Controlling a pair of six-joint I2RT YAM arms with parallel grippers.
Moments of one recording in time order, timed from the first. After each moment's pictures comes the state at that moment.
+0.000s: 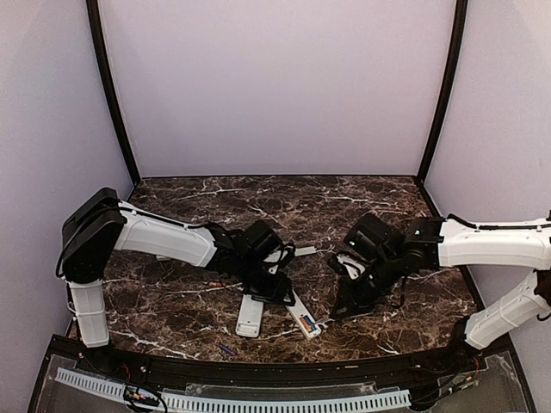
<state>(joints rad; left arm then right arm) -0.98 1.95 1.21 -0.32 0.35 -0.61 1.00 1.33 0.90 -0.74 -0.37 0.72</state>
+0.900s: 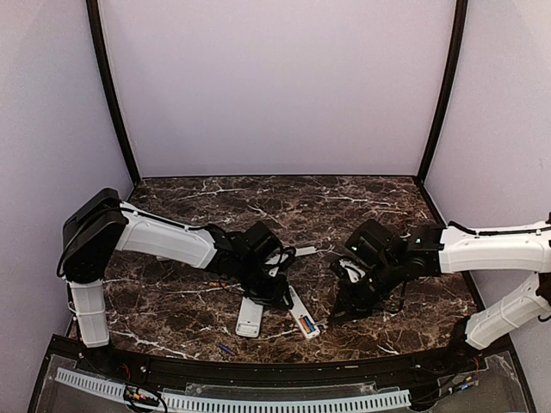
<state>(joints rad) -0.98 1.95 1.20 -0.30 0.40 -0.61 1.01 1.34 0.85 -0.66 -0.39 0.83</state>
